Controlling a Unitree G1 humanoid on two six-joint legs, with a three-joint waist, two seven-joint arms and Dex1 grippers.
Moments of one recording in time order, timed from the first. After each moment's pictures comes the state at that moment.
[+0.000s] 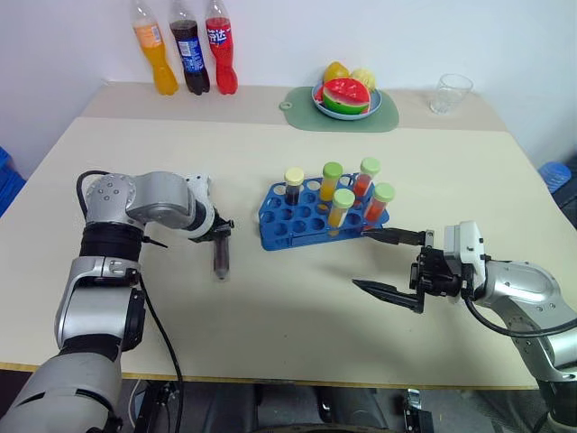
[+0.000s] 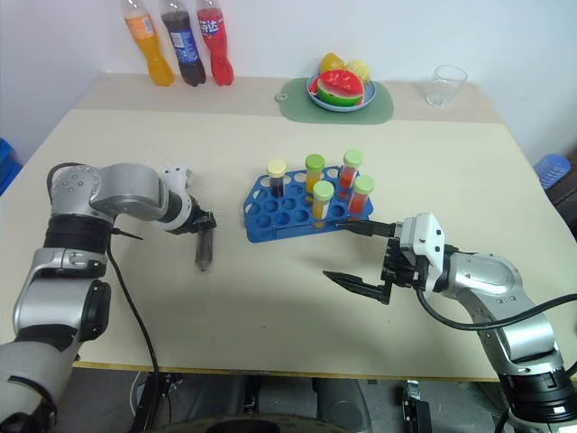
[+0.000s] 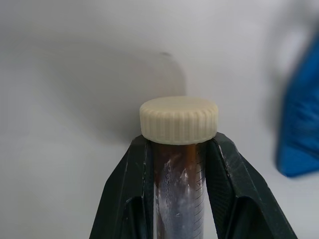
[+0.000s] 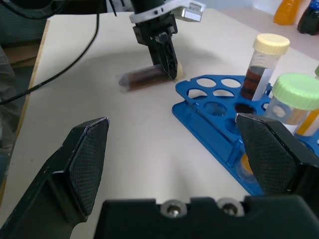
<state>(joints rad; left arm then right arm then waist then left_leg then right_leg) -0.88 0.57 0.03 0.45 -1.95 1.46 1.12 -0.03 -0.76 -0.10 -0.39 0.57 0.23 1.04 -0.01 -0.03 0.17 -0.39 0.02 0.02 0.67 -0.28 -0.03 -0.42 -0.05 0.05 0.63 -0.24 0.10</state>
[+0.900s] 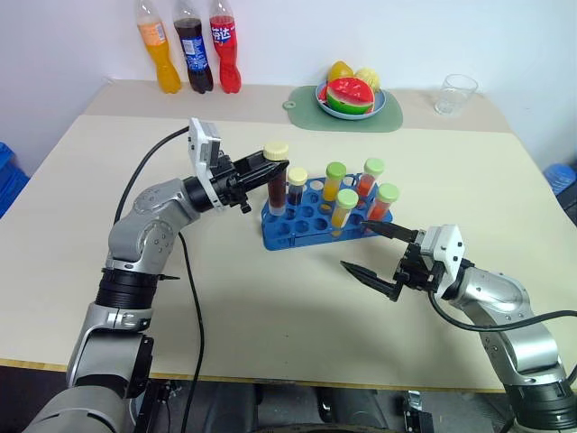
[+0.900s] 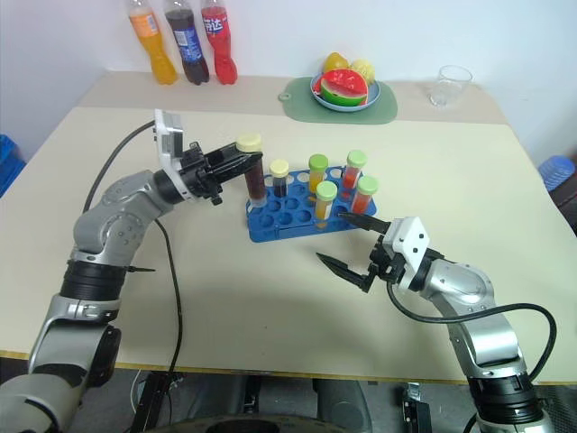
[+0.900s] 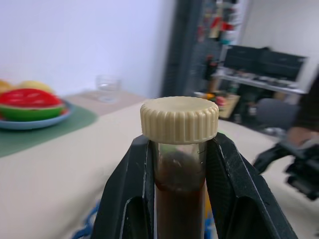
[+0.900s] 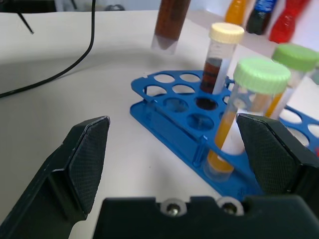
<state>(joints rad) -0.67 0.44 -0.03 0.13 -0.69 0.37 -0.93 -0.02 -0.58 -0.05 -0.34 0.39 0.16 0.85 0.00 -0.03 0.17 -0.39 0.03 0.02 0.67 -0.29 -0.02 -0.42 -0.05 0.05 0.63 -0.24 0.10</state>
